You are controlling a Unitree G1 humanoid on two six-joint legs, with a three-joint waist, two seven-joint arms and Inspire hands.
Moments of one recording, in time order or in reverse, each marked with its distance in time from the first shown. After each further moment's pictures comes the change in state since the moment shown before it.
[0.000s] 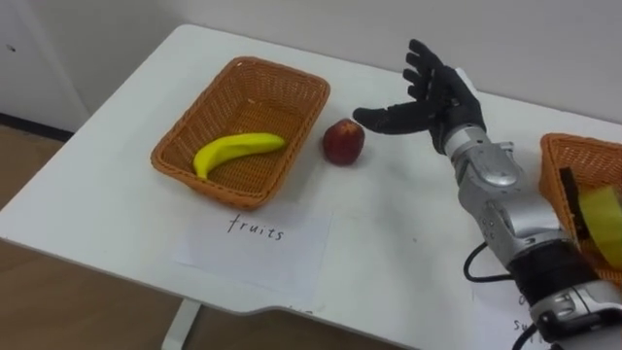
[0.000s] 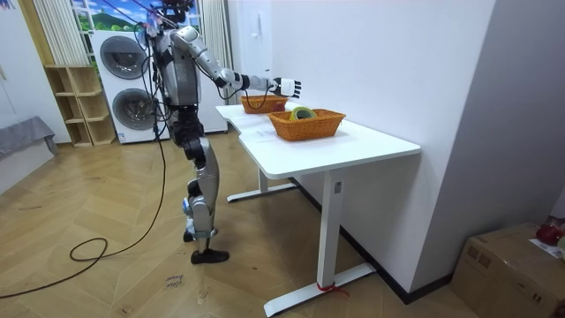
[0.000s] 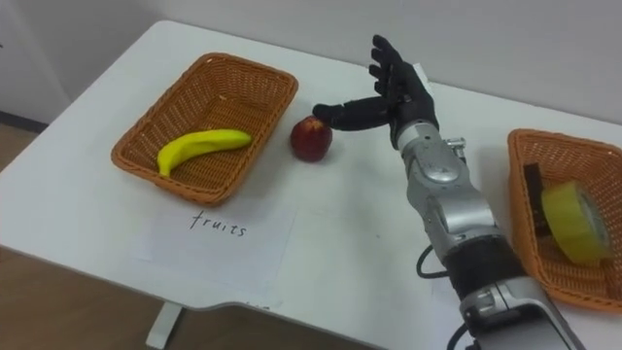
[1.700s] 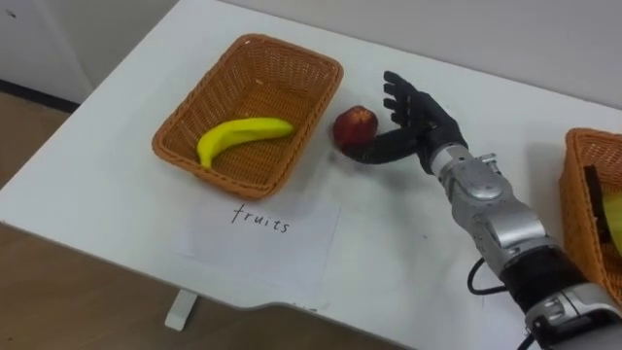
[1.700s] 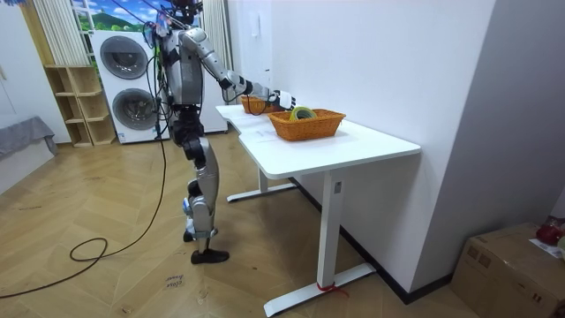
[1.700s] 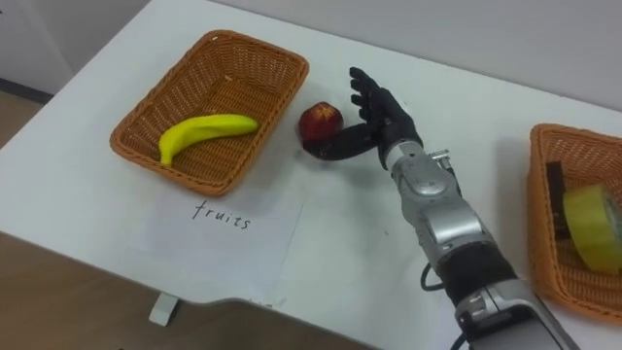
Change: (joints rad) left arm -0.045 0.010 -0.055 0.018 -0.033 -0.030 0.025; right arm 0.000 0.009 0.091 0.078 -0.140 -0.001 0.081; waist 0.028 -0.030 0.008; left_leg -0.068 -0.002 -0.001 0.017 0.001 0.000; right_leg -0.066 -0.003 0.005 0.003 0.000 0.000
